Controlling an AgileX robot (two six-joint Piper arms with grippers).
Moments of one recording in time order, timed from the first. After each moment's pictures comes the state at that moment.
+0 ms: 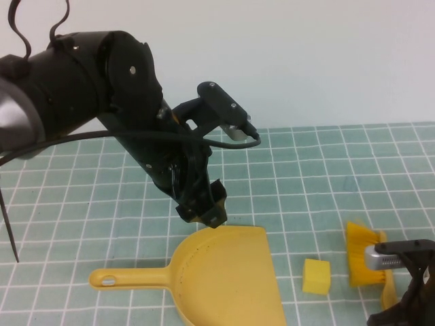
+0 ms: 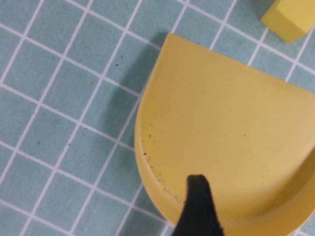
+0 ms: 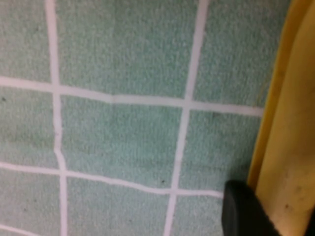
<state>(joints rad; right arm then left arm) 0.39 1.68 -0.72 0.16 0.80 0.13 -0.56 1.70 -1.51 -0.28 1.12 0.57</state>
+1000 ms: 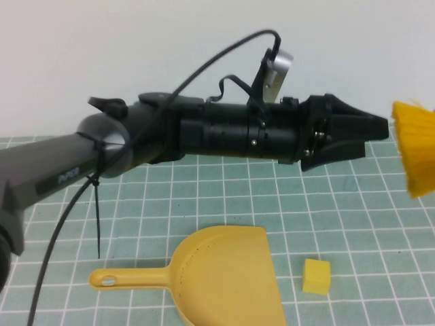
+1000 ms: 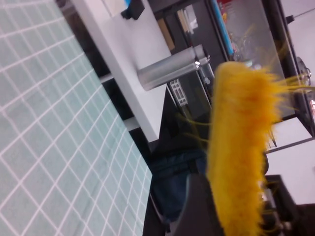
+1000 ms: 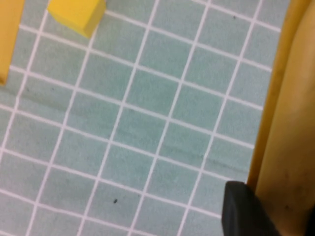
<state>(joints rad) 0.39 1.08 -0.89 -0.08 1.14 0.05 -0.56 1.98 -1.52 -1.83 1.10 0.82</state>
